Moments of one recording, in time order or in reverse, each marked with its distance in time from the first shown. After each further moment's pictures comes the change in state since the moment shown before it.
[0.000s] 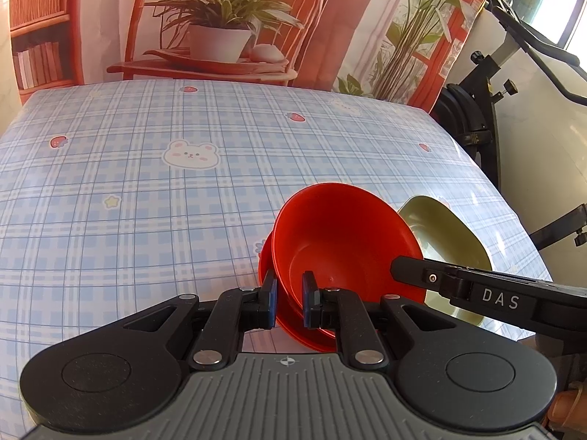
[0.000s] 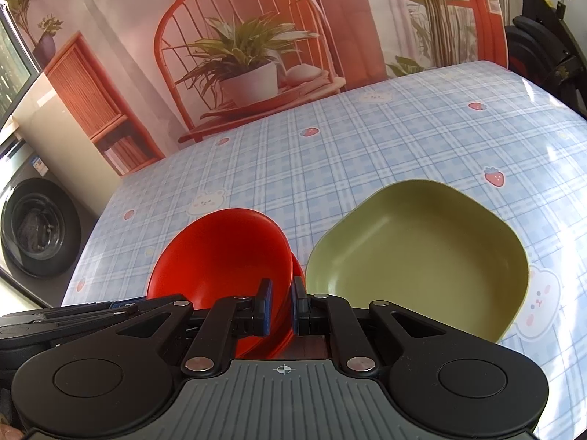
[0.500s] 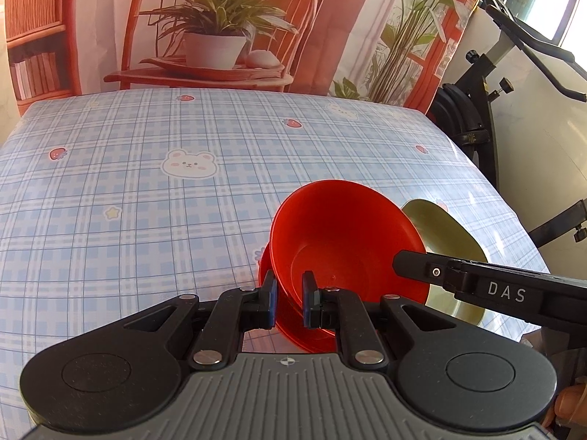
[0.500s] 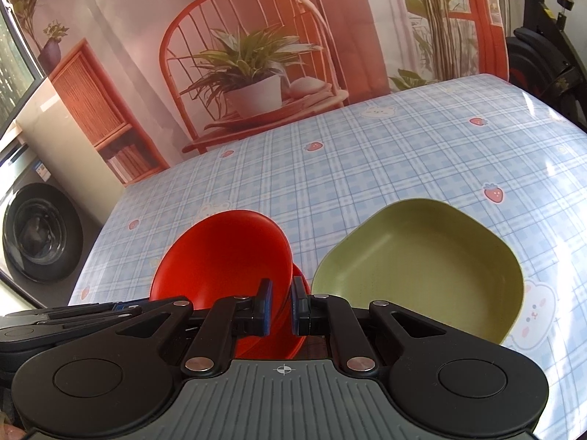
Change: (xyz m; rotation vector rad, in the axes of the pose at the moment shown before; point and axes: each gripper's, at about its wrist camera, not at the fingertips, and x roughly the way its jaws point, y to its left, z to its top) left arm -0.002 0.000 0.003 0.023 -0.007 -0.001; right arm -0.007 0.006 0.004 -0.006 -0.024 0.002
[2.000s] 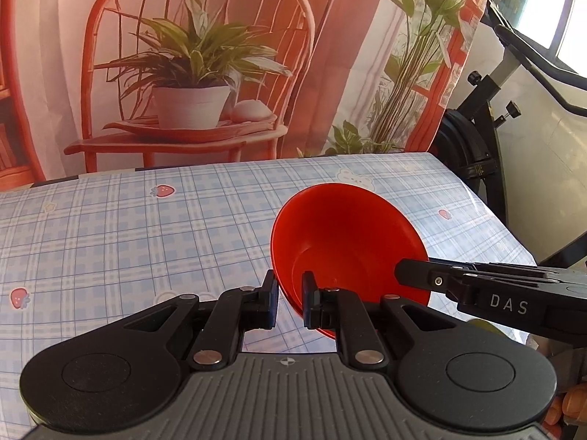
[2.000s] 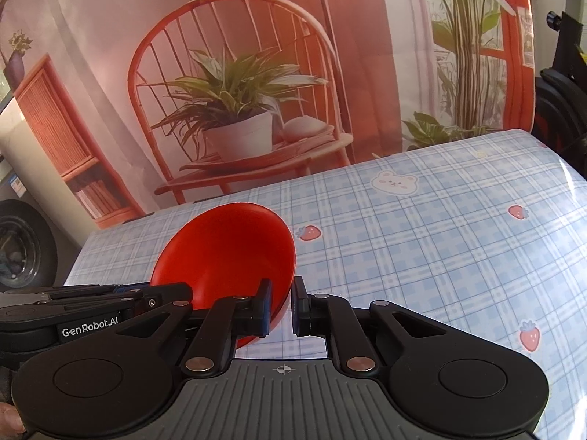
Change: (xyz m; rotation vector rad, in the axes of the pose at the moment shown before) left arm 0.059 0.020 0.119 0.097 -0.066 -0.031; right arm 0.085 0.004 0.116 -0.046 -0.055 -0.041
